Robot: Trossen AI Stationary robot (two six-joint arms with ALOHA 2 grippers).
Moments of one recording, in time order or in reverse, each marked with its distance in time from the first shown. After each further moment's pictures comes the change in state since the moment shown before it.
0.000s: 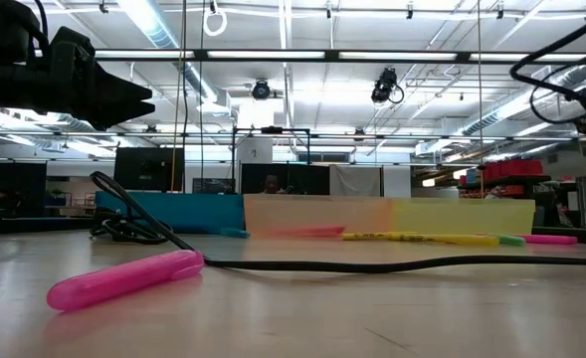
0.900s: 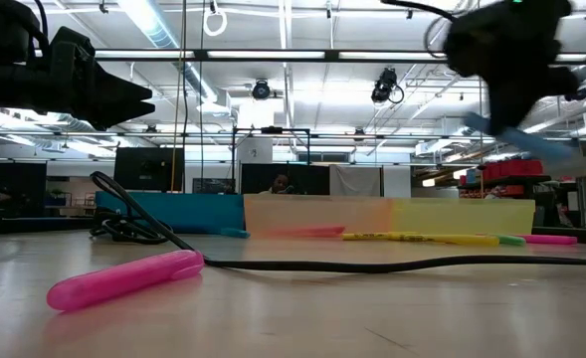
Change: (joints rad) left arm 0.000 0.000 0.000 0.000 0.000 0.000; right arm -0.378 0.160 0.416 -0.101 0.361 -0.560
